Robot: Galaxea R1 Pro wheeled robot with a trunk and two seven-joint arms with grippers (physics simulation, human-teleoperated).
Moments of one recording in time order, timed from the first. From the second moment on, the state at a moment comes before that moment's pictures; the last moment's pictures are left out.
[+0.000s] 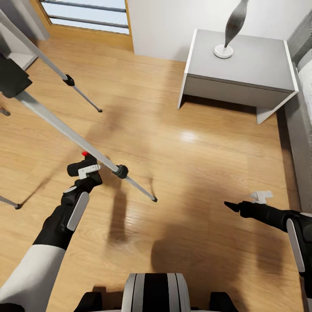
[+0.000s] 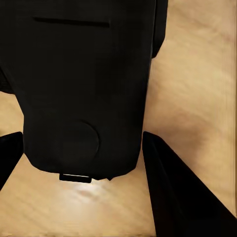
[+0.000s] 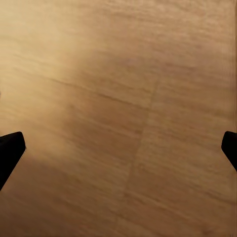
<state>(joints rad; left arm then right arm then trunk) -0.76 0.10 -0.06 -1.19 0.41 0.45 0.33 -0.45 -0.26 -0.33 -1.61 0.02 0.94 0.71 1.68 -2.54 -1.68</state>
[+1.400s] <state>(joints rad) -0.42 0.04 0.13 -1.60 0.42 0.73 0.33 -0.45 -0.26 -0.33 -1.61 0.02 0.91 0.78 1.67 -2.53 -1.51</state>
